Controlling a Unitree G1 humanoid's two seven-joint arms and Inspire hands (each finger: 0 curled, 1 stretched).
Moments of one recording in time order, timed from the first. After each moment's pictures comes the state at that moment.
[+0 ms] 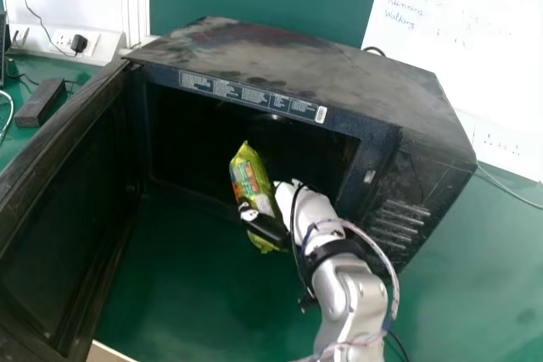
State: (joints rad) left arm -0.31 0.48 0.37 0.48 -0.29 -0.39 -0.51; right arm -0.50 -0.16 0.23 -0.30 -1.29 0.39 0.70
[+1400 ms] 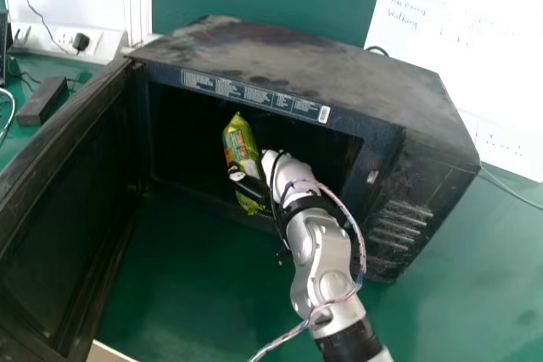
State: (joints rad) left arm -0.31 0.48 0.37 0.47 -0.29 -0.39 -0.52; right arm -0.83 -0.19 0.32 0.24 -1.06 0.46 0.37
